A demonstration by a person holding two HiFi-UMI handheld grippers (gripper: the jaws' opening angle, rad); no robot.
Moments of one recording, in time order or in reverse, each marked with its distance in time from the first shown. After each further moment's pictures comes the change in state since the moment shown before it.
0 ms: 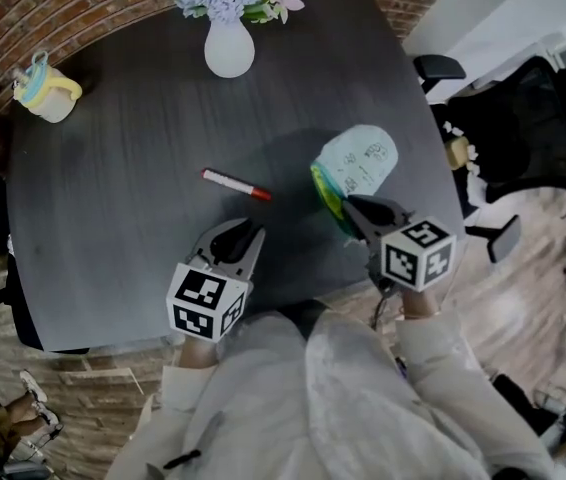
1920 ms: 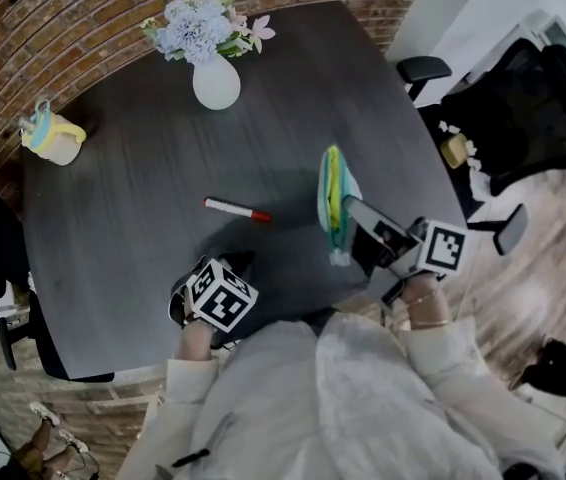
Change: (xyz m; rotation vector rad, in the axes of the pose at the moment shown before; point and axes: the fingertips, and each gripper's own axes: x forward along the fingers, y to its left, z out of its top) left arm 0.008 0.035 -0.099 0.425 0.672 0.004; right arm -0.045 0.027 0.072 0.756 -0.390 0.474
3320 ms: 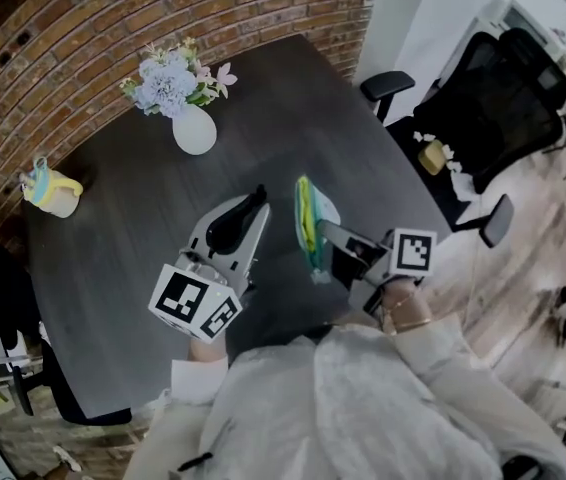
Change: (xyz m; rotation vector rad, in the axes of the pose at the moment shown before) left arm -0.201 0.027 0.224 -0.116 -1.195 -0.062; right arm -0.003 -0.006 -0.009 0.019 -0.022 0.013
